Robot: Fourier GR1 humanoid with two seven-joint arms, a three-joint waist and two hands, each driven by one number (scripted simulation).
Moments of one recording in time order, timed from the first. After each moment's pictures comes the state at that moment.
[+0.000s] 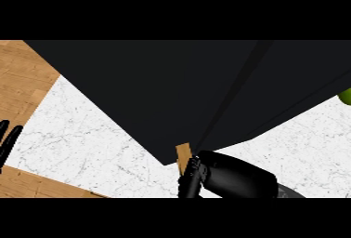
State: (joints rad) left arm 0.30 0.79 -0.09 -1.79 1.03 -0.29 -0.48; right arm -0.32 -0.13 0.49 -1.98 -0.26 0.50 0.45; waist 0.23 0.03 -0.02
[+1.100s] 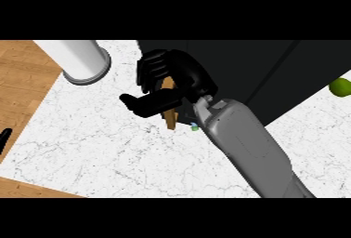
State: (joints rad) left arm 0.33 0.78 -0.05 -1.75 1.05 -0.33 -0.50; right arm -0.87 0.00 0.33 -1.32 -0.21 -0.07 0.49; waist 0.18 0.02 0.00
